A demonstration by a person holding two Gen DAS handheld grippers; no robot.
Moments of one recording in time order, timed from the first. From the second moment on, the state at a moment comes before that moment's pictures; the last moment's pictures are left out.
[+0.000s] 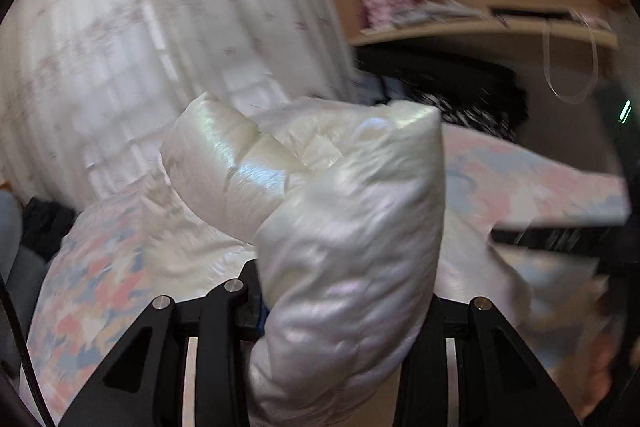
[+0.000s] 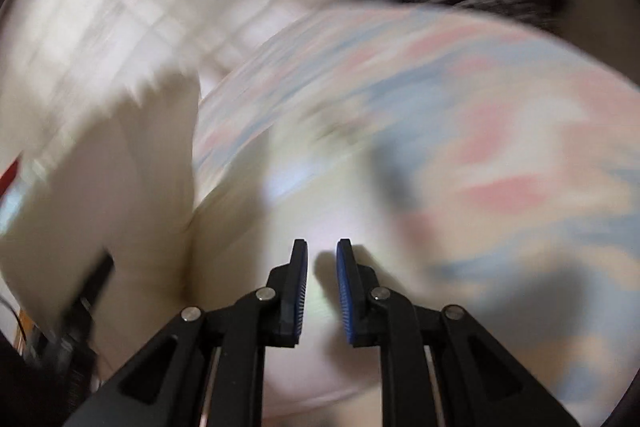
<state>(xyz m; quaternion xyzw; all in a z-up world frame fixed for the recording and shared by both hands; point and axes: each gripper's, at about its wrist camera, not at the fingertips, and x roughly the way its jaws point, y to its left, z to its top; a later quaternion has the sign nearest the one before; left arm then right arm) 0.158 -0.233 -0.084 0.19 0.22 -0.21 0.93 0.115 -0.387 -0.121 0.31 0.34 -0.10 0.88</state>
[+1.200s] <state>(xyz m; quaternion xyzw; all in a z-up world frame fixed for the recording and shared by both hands) 0.156 -0.181 -0.049 0.15 0.27 -0.28 0.91 0.122 -0.387 -0.038 0.27 0.29 -0.03 0.92</state>
